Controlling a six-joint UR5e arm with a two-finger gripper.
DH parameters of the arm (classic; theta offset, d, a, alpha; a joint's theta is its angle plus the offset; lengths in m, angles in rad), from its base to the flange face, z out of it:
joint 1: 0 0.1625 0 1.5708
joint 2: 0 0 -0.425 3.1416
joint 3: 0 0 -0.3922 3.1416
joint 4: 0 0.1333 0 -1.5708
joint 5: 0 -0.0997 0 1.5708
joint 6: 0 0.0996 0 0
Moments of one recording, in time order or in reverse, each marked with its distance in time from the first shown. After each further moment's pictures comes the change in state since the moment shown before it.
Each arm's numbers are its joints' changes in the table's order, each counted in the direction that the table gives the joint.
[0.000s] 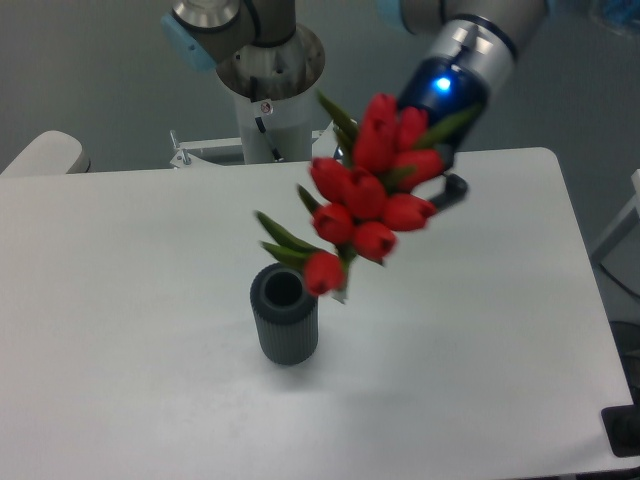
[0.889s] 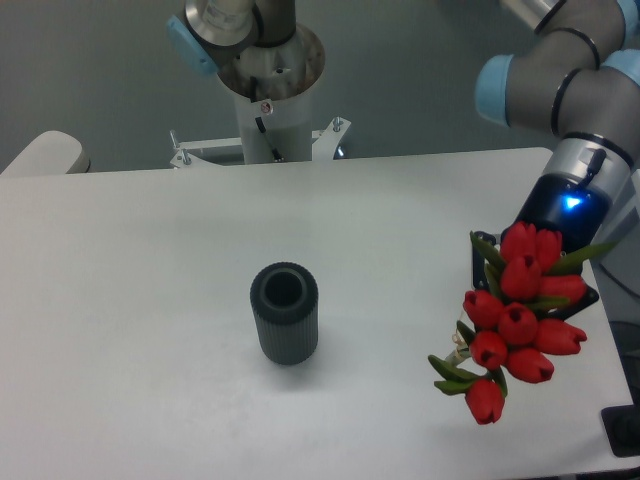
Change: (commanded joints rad) arm 0.022 -0.214 -0.151 0.006 -0.090 0.112
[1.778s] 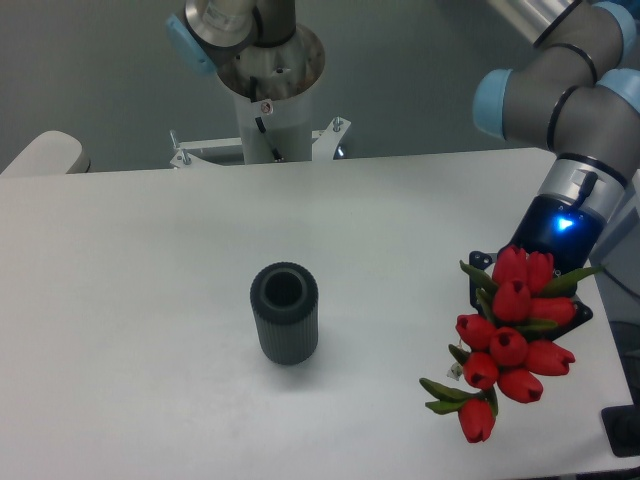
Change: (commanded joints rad) arm -0.003 0.000 0.011 -0.002 -0.006 0.003
